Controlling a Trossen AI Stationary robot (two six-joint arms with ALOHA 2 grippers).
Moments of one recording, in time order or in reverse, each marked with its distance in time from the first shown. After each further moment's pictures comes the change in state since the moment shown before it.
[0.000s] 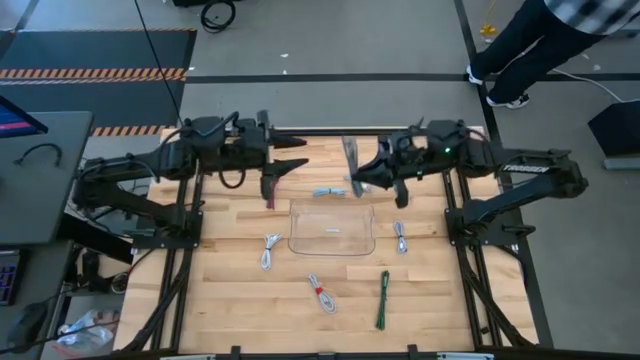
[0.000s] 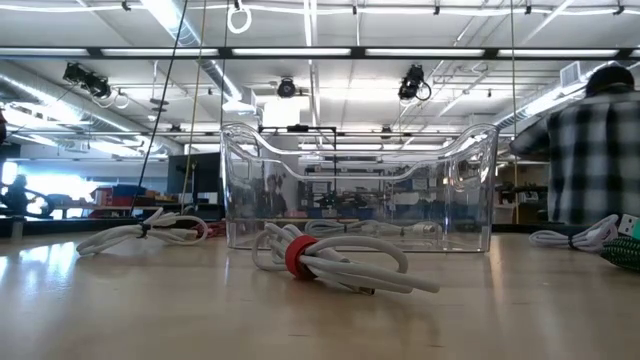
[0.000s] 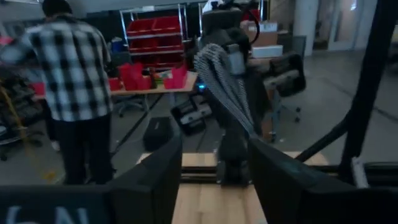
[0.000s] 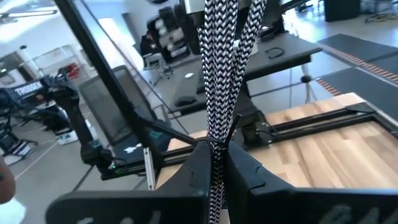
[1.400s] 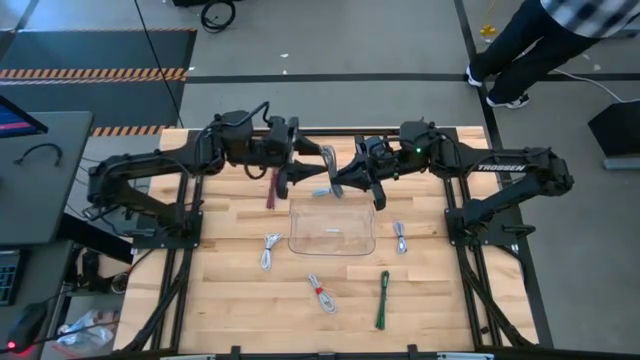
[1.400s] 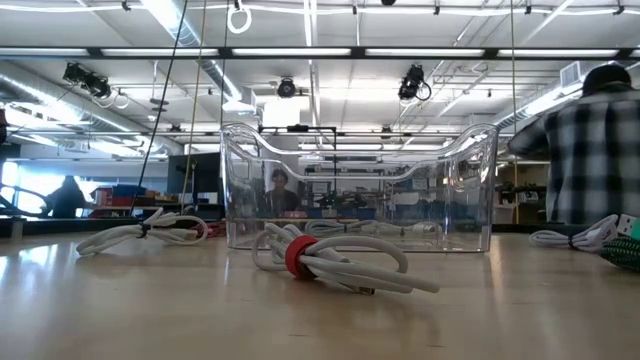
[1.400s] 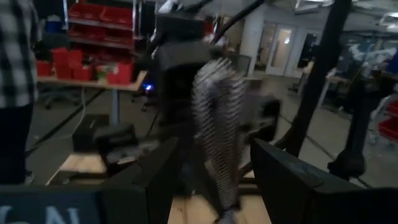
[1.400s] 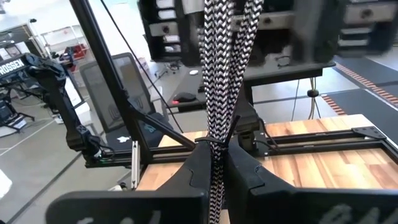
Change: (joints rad) left arm 0.086 0.139 0.000 0.148 0.286 -0.192; right arm -0.050 0.136 0.000 0.145 -0.102 -0.138
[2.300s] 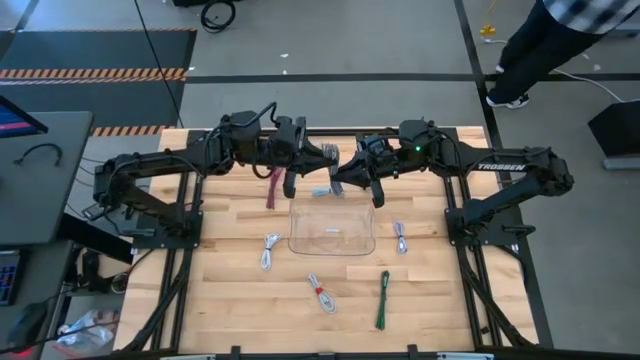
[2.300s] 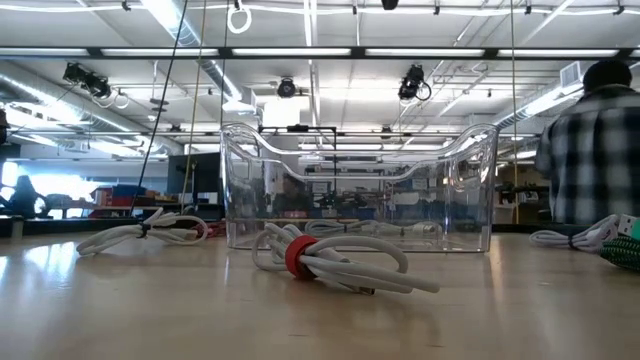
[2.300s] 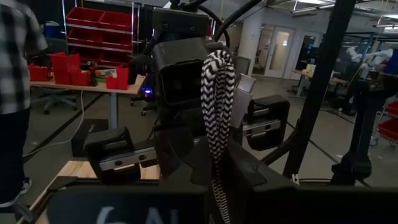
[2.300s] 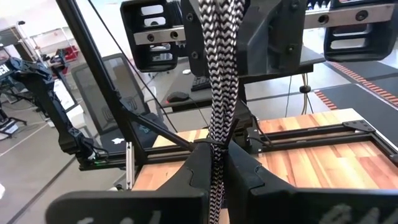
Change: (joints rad) left arm 0.026 0.051 0.000 0.077 0.011 0.011; right arm -0.001 0.000 0.000 -0.011 0.018 0.016
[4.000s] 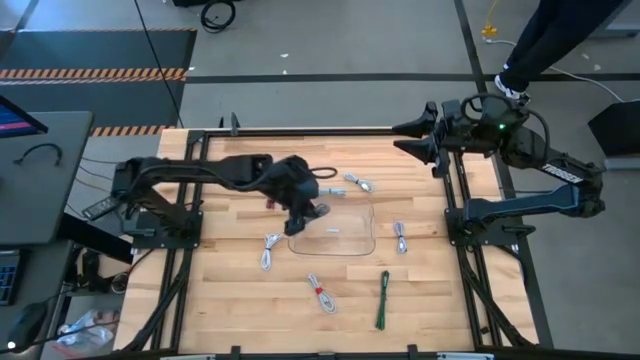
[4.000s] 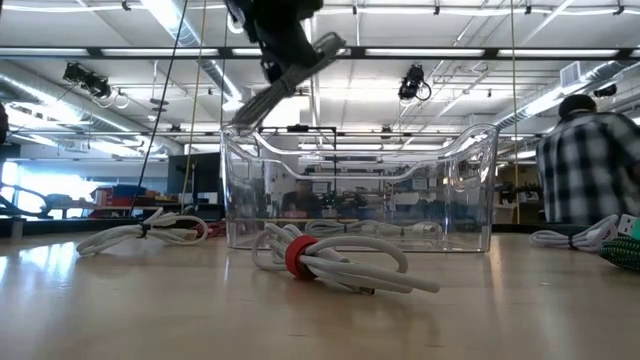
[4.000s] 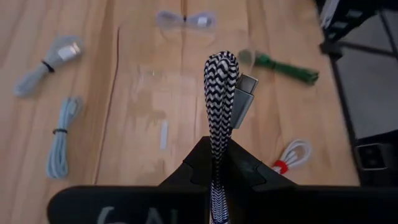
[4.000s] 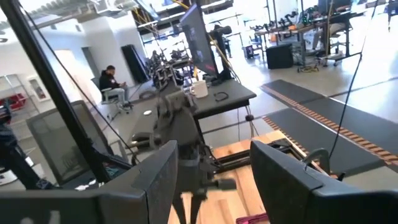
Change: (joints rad) left arm -0.134 0.166 -0.001 -0.724 -0.060 0.035; right arm -0.191 -0.401 0.001 -0.288 0.071 0.056
